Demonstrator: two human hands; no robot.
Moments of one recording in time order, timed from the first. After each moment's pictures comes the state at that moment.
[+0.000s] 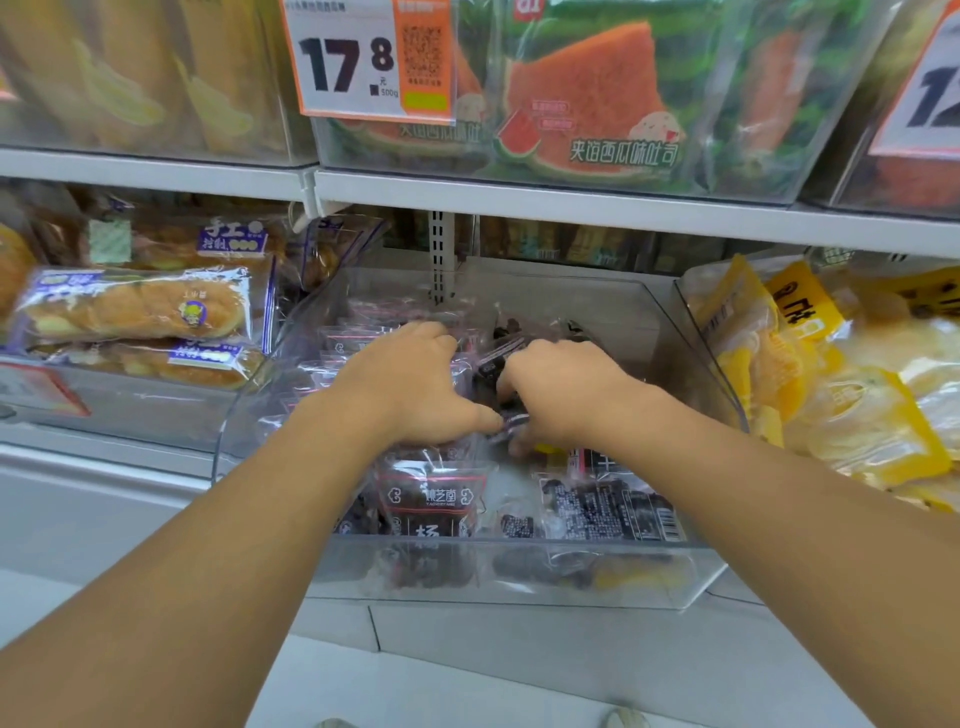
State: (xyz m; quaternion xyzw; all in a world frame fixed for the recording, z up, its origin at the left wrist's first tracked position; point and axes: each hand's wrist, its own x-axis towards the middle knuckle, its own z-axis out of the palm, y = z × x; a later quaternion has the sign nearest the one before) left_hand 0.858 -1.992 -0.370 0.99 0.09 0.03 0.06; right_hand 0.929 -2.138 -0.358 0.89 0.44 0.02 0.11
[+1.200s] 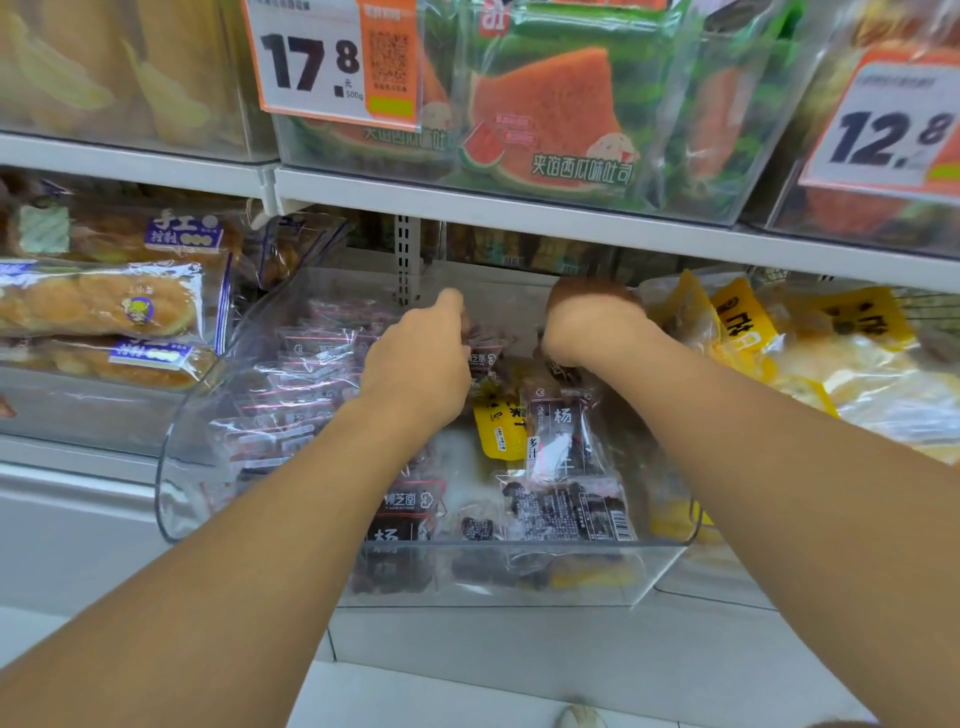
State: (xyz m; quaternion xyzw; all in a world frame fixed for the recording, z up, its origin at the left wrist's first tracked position) left_hand 0.881 -2.029 -0.371 0.95 0.12 0.22 0.19; right_hand 0.975 -2.154 -0.322 0.98 0.18 0.06 0.02
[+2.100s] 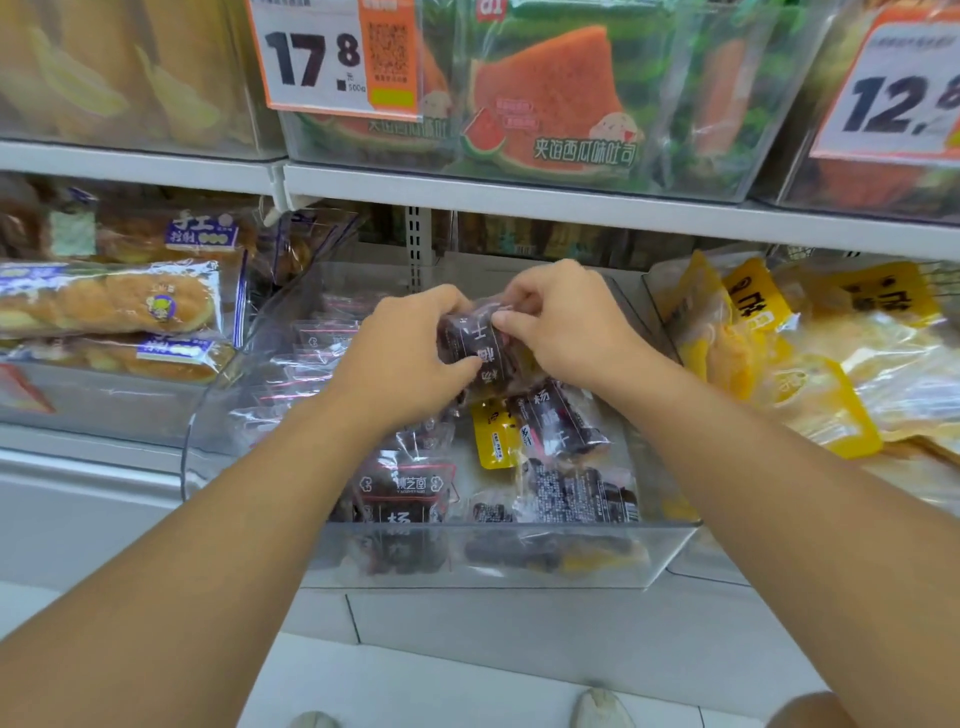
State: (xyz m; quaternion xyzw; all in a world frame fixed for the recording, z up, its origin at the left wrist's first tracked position) left_hand 0.857 -2.011 -0.366 0.93 0.07 0.23 0.27; right_hand 0.947 -2.158 -0.340 0.89 0.33 0.10 -0.29
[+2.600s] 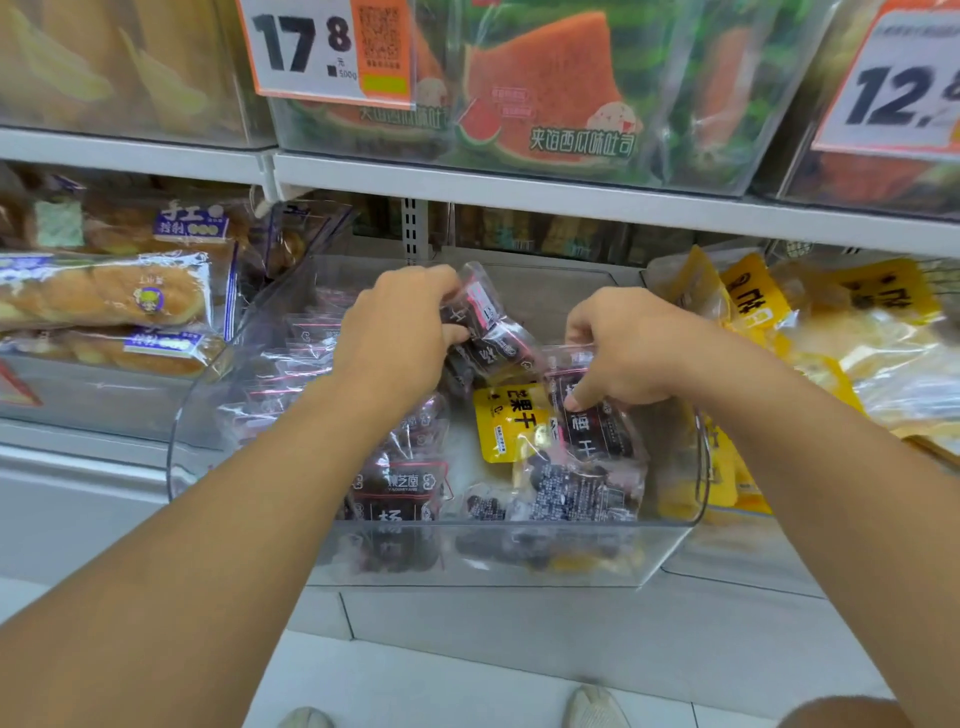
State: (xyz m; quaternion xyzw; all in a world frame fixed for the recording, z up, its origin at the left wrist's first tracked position) left_hand 0.867 -2.018 -0.357 0.95 0.11 0.26 0.16; right_hand 0.932 -2.199 -0.312 0.96 0.27 -0.06 -0.02
